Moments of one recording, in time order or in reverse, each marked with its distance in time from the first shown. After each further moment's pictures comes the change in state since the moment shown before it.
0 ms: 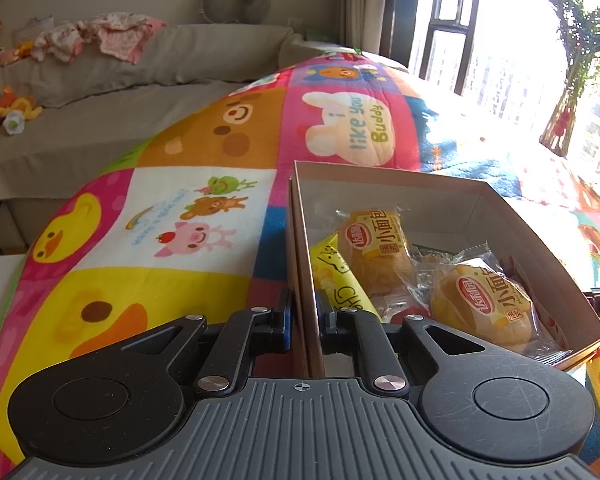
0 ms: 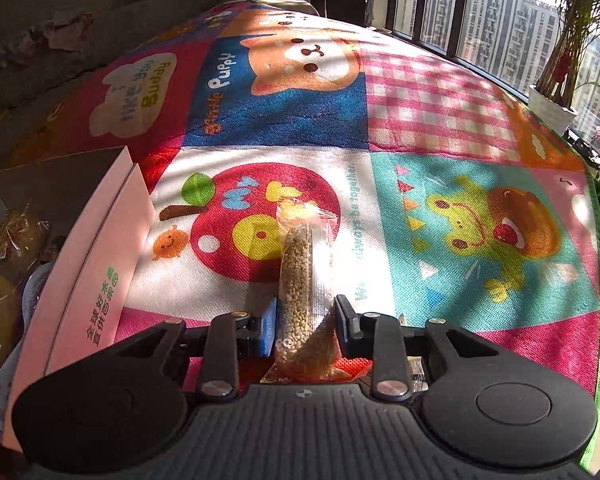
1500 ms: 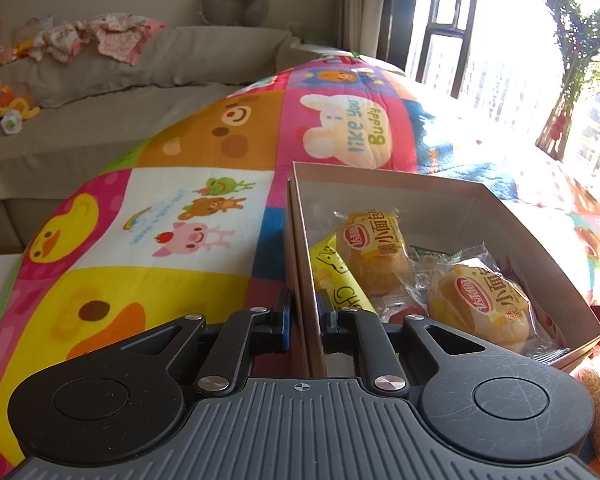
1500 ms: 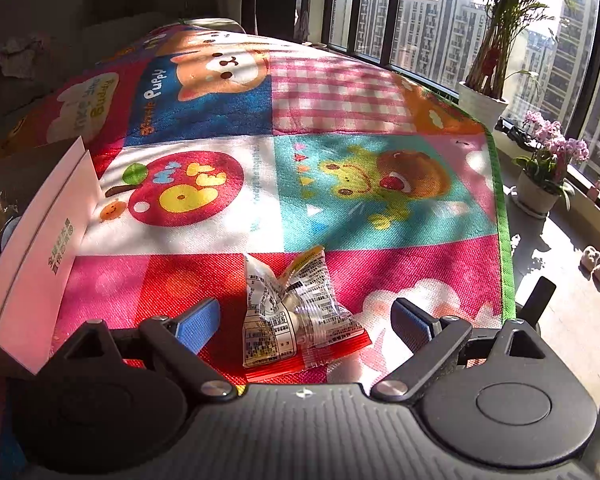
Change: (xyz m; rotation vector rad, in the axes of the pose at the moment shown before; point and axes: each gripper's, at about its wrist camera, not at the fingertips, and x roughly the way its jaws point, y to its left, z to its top) left arm -0.001 0.002 0.000 -0.005 -0.007 -0.015; right arm -0.026 -0.046 -0.037 0.121 -0.040 -0.146
